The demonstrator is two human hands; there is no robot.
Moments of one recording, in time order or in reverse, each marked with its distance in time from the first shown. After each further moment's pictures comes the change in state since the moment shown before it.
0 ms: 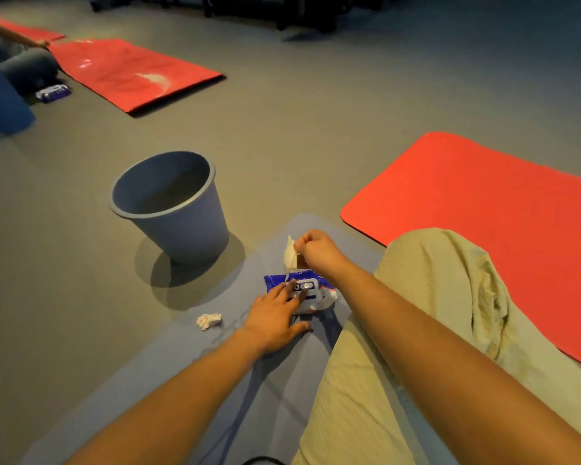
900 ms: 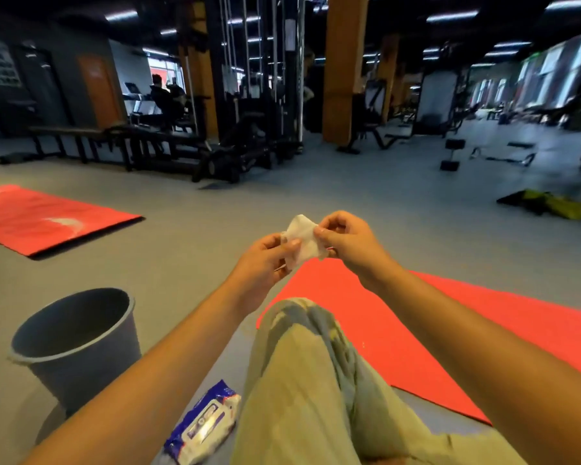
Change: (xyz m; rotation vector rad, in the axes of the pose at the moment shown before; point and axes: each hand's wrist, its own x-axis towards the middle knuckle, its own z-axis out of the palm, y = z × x) left_hand 0.000 0.164 -0.329 -1.693 0.125 0.413; right_hand -0.180 -0.170 -0.225 0.122 0.398 -0.594
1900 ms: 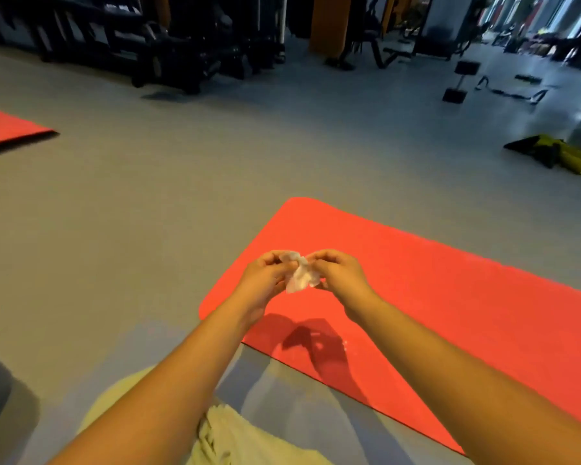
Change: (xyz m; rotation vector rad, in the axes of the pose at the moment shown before) left_hand 0.219 -0.217 -0.016 -0.001 0.142 -0.326; right_hand 0.125 0.259 -0.054 -0.034 0.104 0.504
